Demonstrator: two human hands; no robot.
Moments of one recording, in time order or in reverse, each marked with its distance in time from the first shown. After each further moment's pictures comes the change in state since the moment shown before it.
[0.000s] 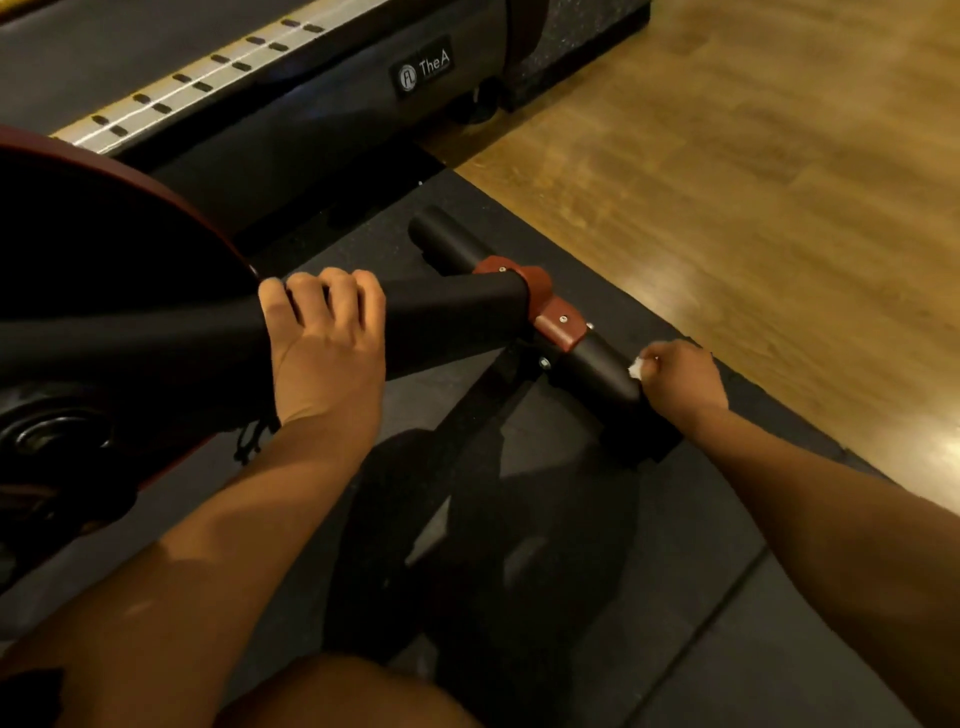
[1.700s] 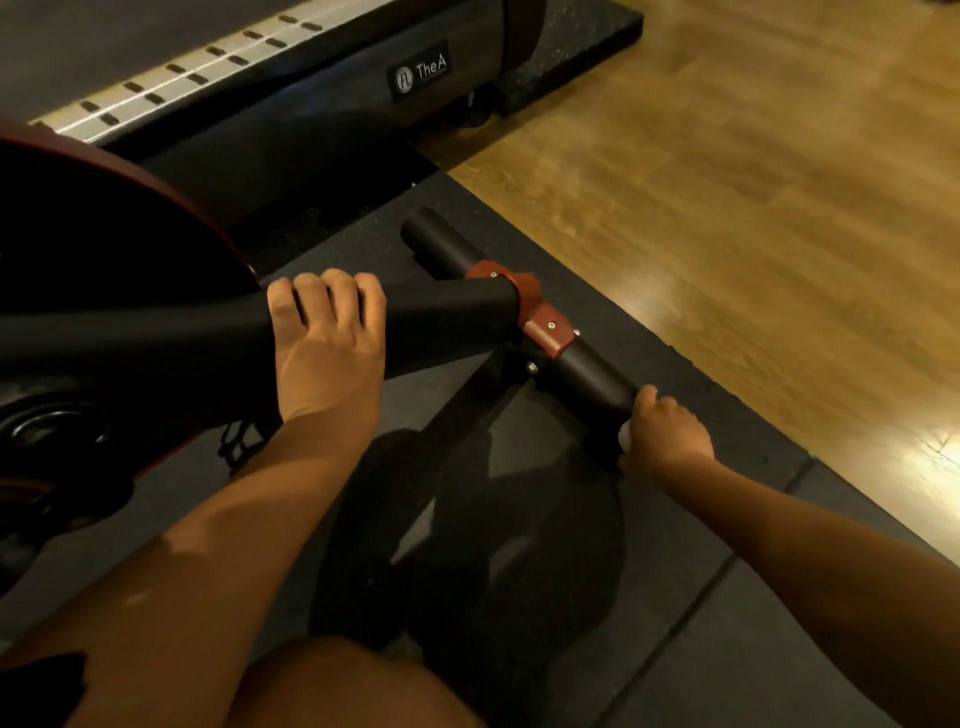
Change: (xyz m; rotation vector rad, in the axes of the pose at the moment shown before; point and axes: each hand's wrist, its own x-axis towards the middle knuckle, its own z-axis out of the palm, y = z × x) left_hand 0.000 0.004 0.001 -0.029 0.036 0.001; right_hand -0.050 -0.004 -0.001 -0.388 -0.286 0.111
